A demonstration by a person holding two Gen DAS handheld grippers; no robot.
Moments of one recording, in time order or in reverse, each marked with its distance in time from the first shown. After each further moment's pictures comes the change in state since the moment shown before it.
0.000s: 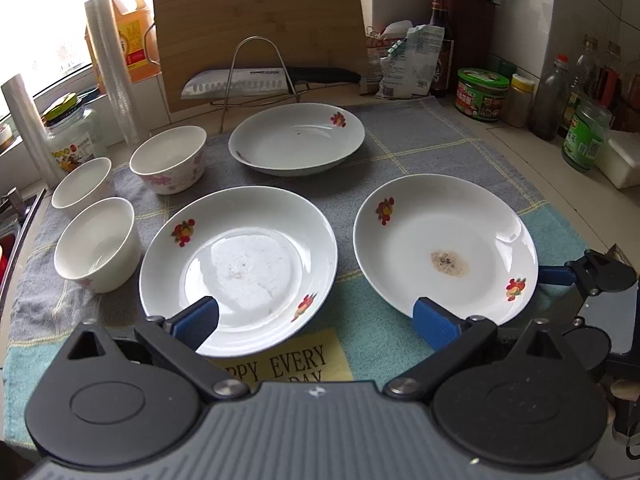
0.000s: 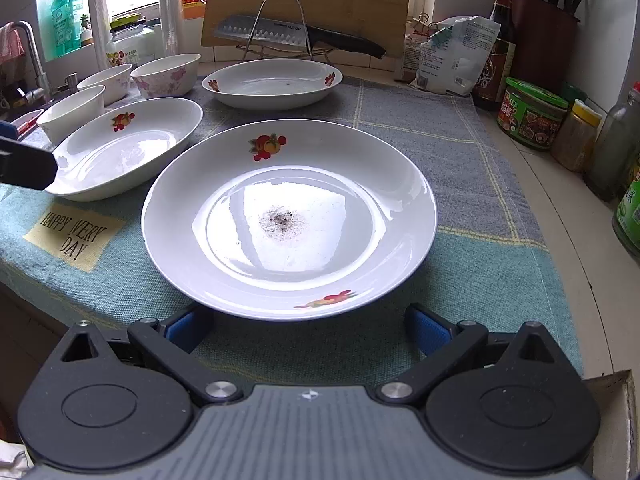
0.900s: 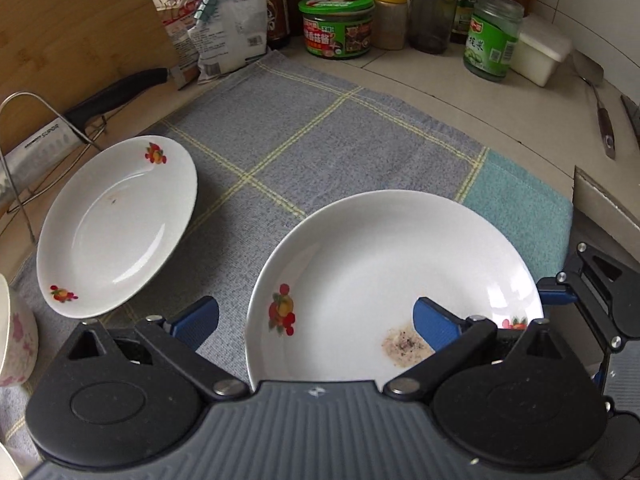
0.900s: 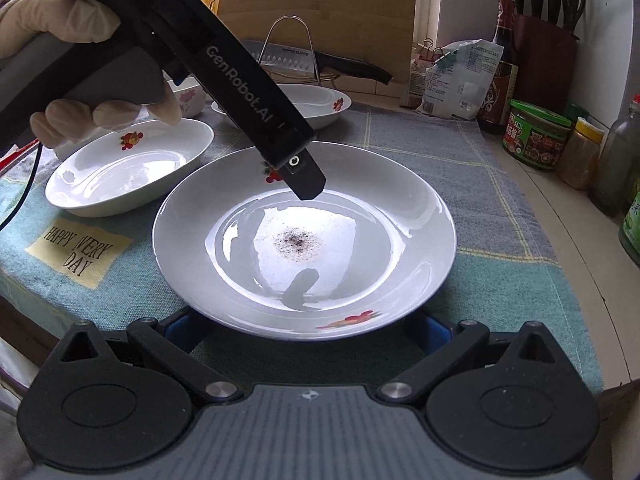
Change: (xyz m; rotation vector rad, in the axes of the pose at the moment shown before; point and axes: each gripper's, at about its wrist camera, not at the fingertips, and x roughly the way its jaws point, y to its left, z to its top) left arm 0.129 -0.056 0.089 0.459 0.167 -0.332; right arm 0.003 0.007 -0.004 0.004 -0.099 0.002
